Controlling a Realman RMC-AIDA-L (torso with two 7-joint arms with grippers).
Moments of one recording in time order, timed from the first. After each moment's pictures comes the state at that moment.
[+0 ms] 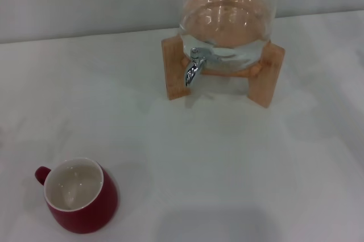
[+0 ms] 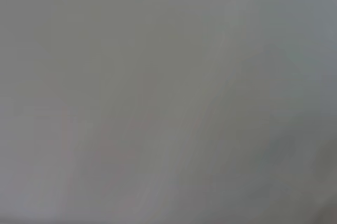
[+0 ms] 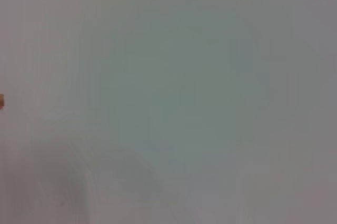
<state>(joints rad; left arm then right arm) -0.14 -2.08 0.68 0.79 -1.70 -1.26 1.77 0.11 2.00 2.39 1.00 -1.28 1.04 -1.77</state>
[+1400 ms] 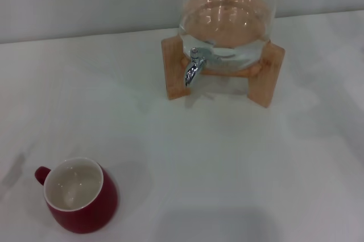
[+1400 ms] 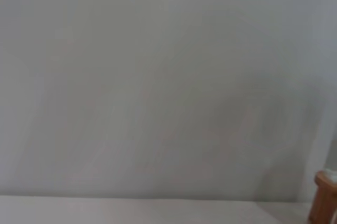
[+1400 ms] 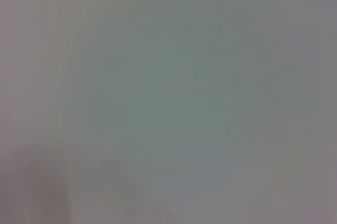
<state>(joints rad) -0.06 -2.09 0.78 0.67 -1.76 -1.37 1.98 0.12 2.00 2.41 1.00 -1.28 1.02 -1.77</state>
